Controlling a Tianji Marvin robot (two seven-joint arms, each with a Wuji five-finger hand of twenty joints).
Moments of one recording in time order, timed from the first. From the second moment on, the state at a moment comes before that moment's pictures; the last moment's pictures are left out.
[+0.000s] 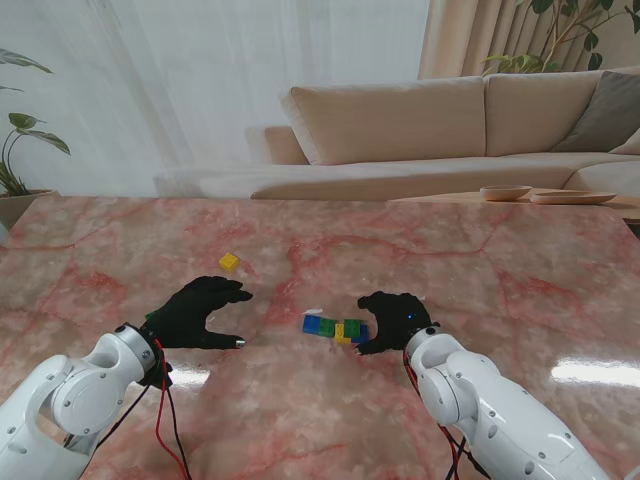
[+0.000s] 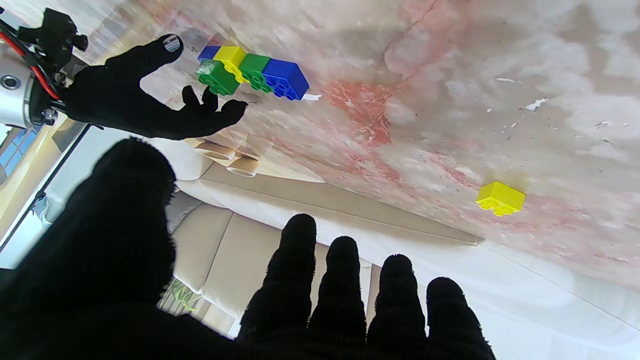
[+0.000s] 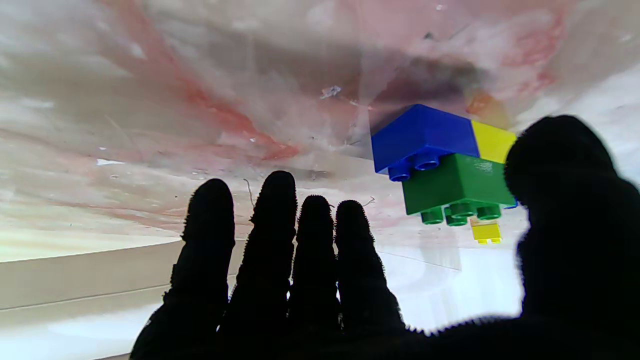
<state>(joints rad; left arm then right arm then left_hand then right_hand) 1.70 -1.05 -1.40 -1.72 0.68 -0.27 -0.23 -1.42 -1.05 0.94 -1.47 -1.01 0.16 0.04 0.46 -0.43 0.46 -0.08 0.40 0.06 0.20 0.17 0.26 0.01 0.25 0.22 0.12 0.04 0.13 0.35 -0.03 -0.03 0.10 0.32 0.34 -0.59 0.62 -0.10 0.36 0.03 0.28 0.63 0.37 -0.08 0.53 0.60 0.47 -0.14 0.74 0.70 0.29 -0.08 1.14 0.84</state>
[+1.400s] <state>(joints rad) 1.69 -1.04 -1.42 -1.71 0.69 -0.27 -0.28 -1.29 -1.08 0.77 -1.32 -0.96 0.23 -0.11 0.46 -0.43 0.46 -0.08 0.40 0.06 0.20 0.17 0.26 0.01 0.25 0.22 0.12 0.04 0.13 0.35 -0.03 -0.03 0.10 0.32 0.44 -0.59 0.60 -0.10 0.64 -0.19 0.59 0.87 0.75 -0.19 0.72 0.79 0.71 -0.17 0.93 0.76 0.47 -0.09 1.27 0.85</state>
